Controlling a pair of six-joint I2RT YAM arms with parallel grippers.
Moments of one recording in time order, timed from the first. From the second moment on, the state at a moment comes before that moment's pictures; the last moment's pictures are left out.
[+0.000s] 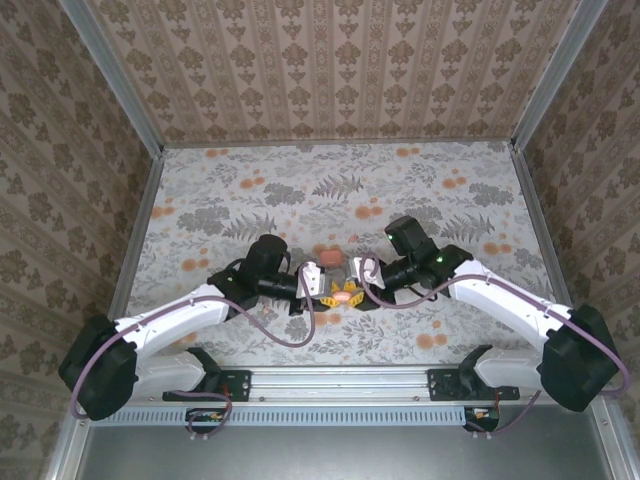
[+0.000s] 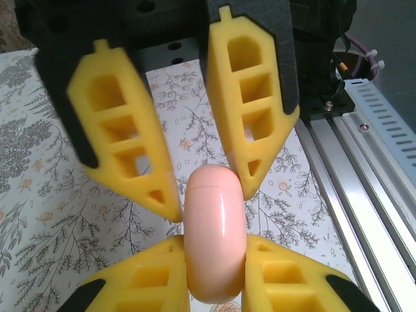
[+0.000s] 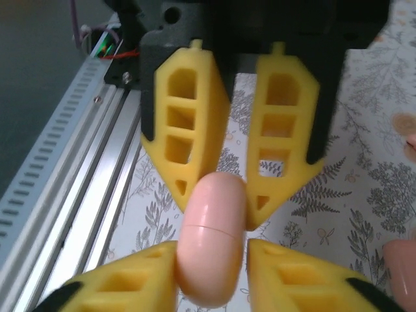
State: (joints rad) left arm -0.81 1.16 0.60 -0.02 0.78 0.57; right arm 0.59 1.22 0.80 -0.45 -0.80 -0.77
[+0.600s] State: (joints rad) left arm -0.76 1.14 0.45 0.51 0.86 0.26; right arm 0.44 0.98 0.44 0.22 -0.96 -0.36
